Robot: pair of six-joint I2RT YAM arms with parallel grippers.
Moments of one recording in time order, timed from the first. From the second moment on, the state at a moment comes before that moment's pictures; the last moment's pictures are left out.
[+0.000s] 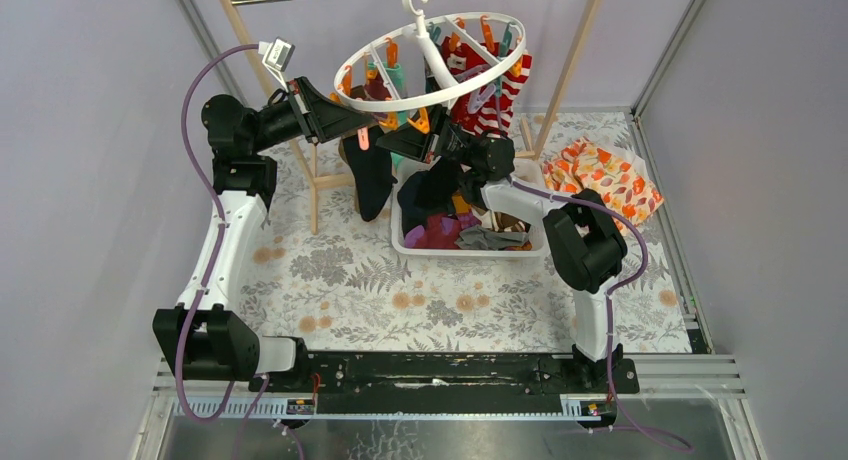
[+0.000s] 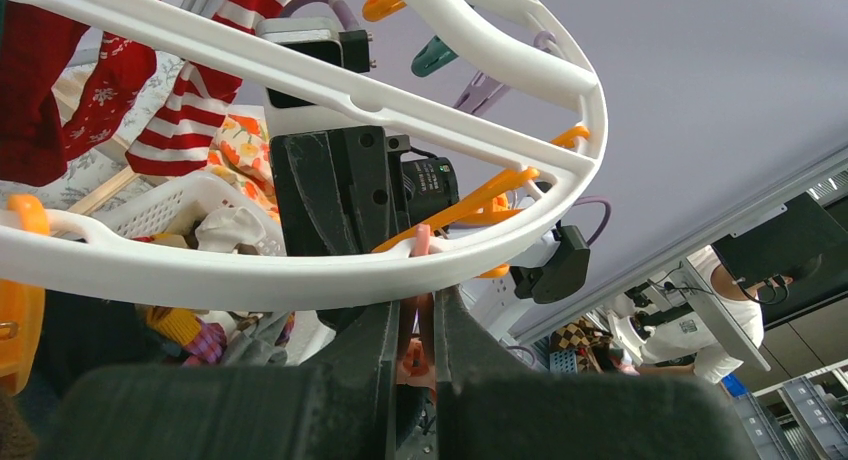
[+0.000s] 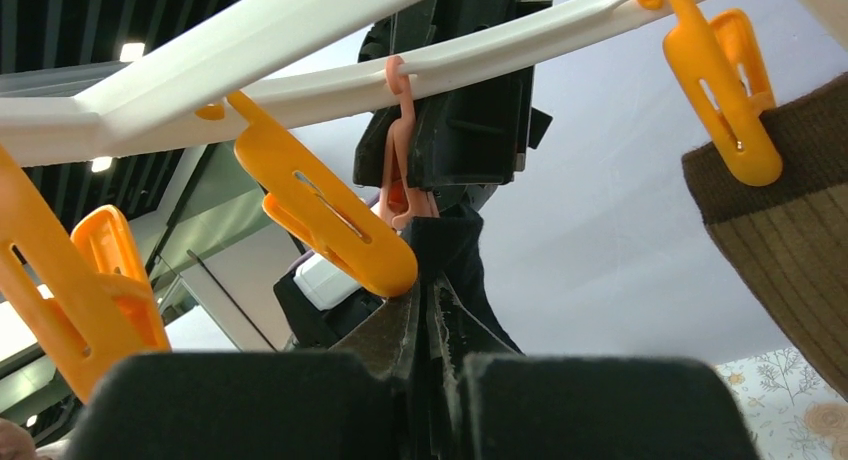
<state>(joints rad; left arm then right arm) 0.00 1.32 1.29 0.48 1.17 -1.13 0.63 2.02 1.46 1.48 -0.77 1.57</state>
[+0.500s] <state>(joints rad) 0.00 1.32 1.29 0.47 1.17 -1.13 0.63 2.02 1.43 1.48 -0.71 1.54</state>
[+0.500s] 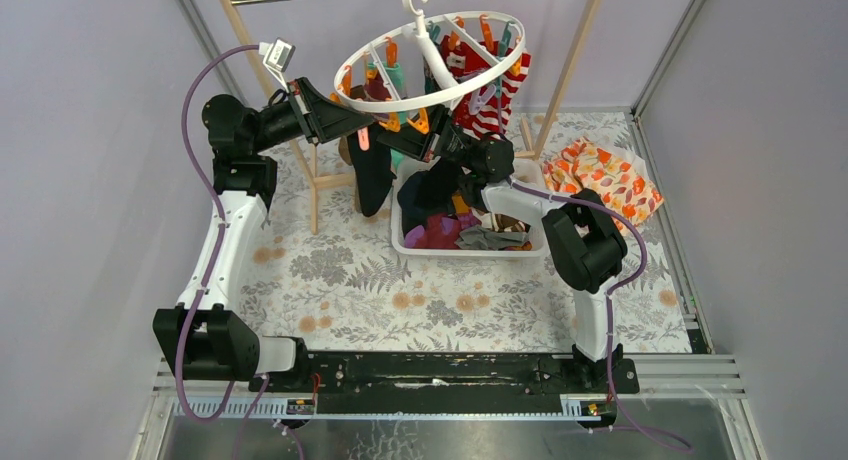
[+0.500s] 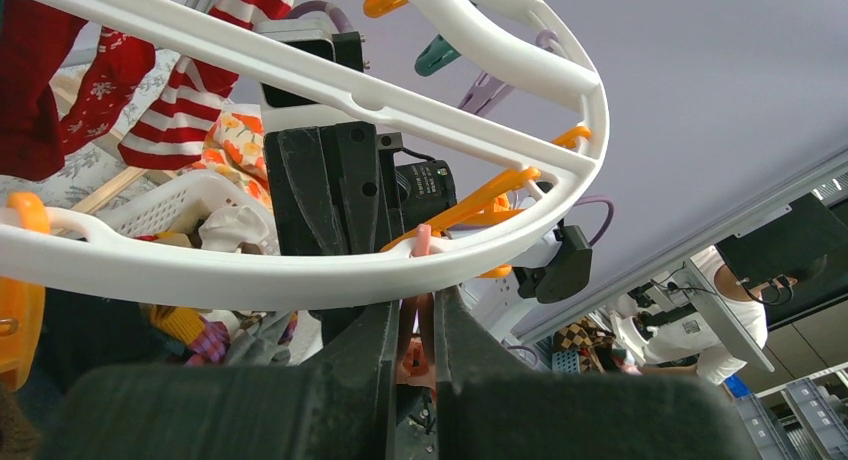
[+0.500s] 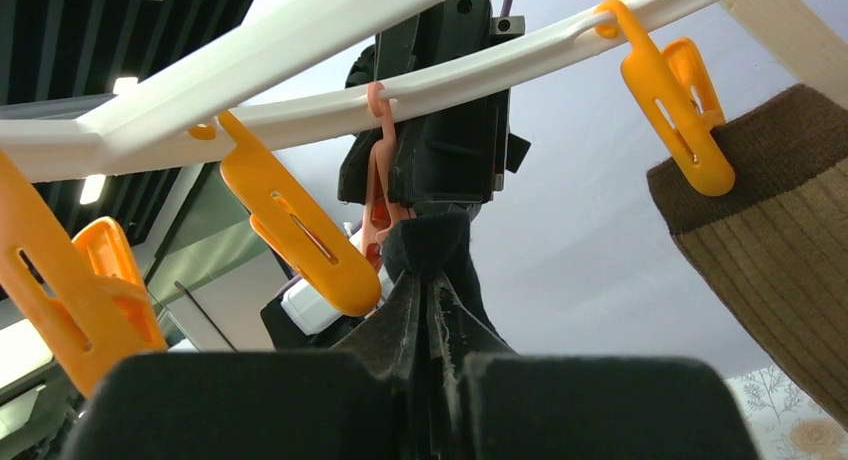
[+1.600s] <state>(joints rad) -0.01 1.29 1.29 0.27 1.17 -0.91 0.65 2.02 1.43 1.48 -0.65 1.53</state>
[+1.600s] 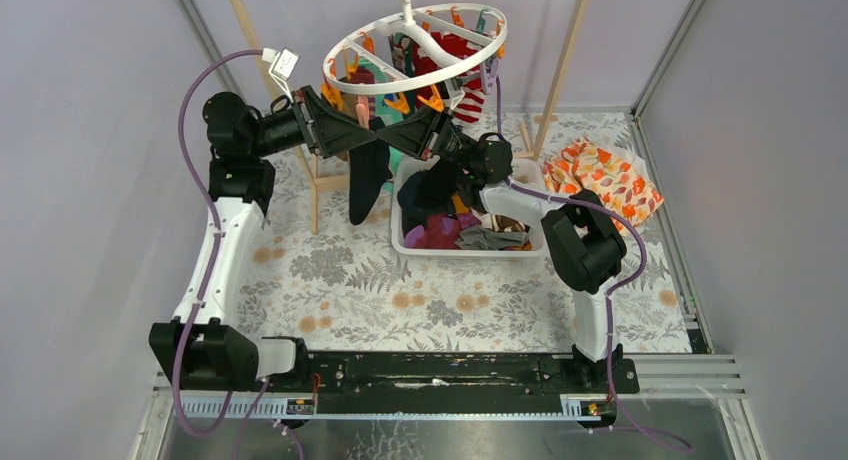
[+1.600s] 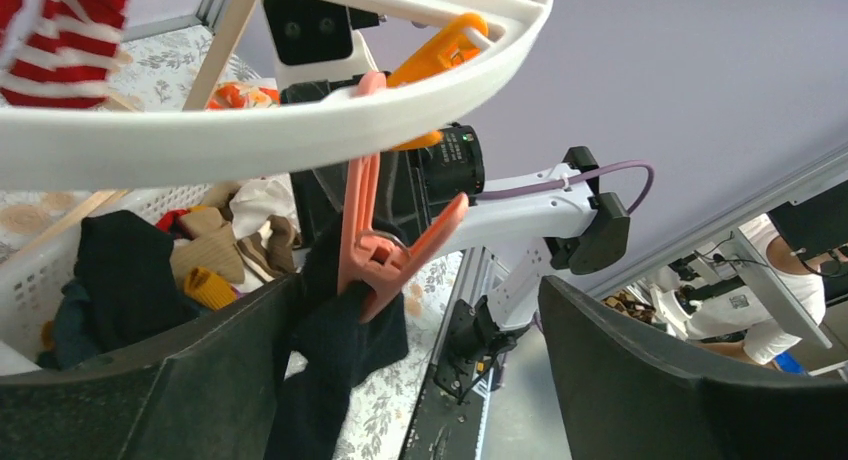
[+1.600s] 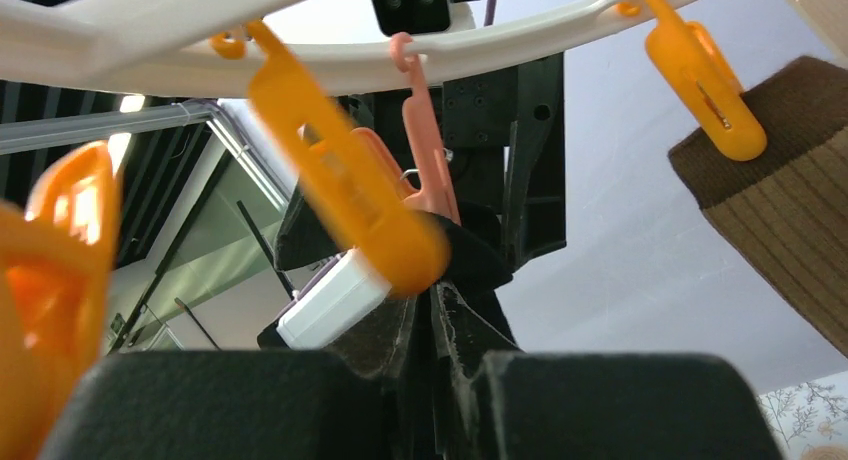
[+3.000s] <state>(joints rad) 0.04 1.21 1.33 -0.36 1.09 -0.41 0.56 1.96 1.39 1.48 -0.65 1.51</state>
